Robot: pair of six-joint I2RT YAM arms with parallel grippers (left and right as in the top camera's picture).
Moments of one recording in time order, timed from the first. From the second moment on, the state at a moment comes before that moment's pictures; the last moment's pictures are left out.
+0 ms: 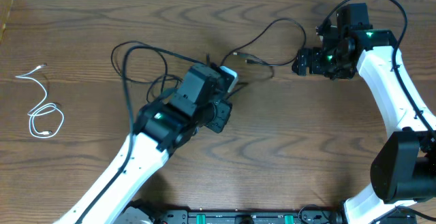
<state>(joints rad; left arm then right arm) -0.59 1.25 1.11 -0.78 0.11 -0.10 0.07 1.79 1.48 -0.95 -0.27 0.13</state>
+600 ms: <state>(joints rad) -0.40 1.21 1.11 -0.66 -0.01 -0.18 0.07 1.79 1.48 -0.96 -0.28 0.13</state>
